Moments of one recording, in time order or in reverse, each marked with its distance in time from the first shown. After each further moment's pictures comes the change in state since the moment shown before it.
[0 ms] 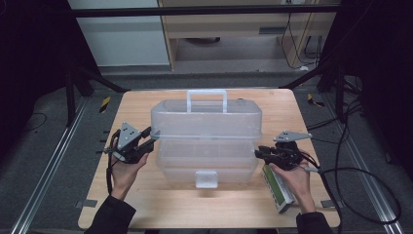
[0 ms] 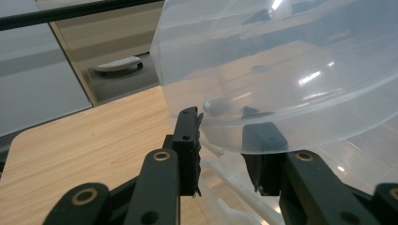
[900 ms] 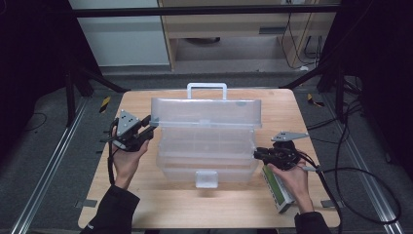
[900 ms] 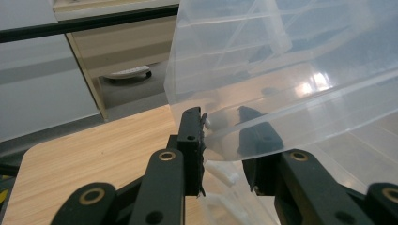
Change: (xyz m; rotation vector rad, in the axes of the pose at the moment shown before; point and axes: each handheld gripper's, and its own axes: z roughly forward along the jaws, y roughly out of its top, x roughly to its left) left arm 0.009 0.029 0.011 -0.040 0.042 -0.041; right arm 0.001 0.000 0.005 0.028 0.028 0.033
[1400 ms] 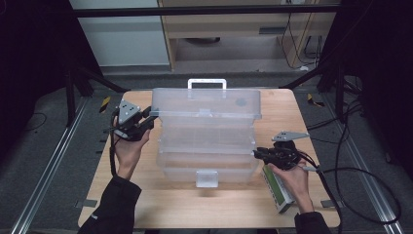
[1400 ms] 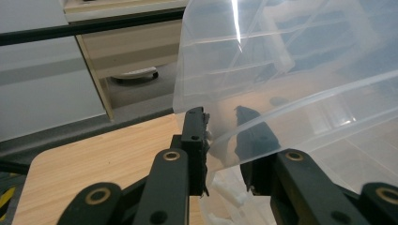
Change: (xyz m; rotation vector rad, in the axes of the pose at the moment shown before) left arm 0.005 0.020 0.013 0.001 0.032 -0.017; right arm 0.000 0.000 -0.001 -0.007 -0.009 0.000
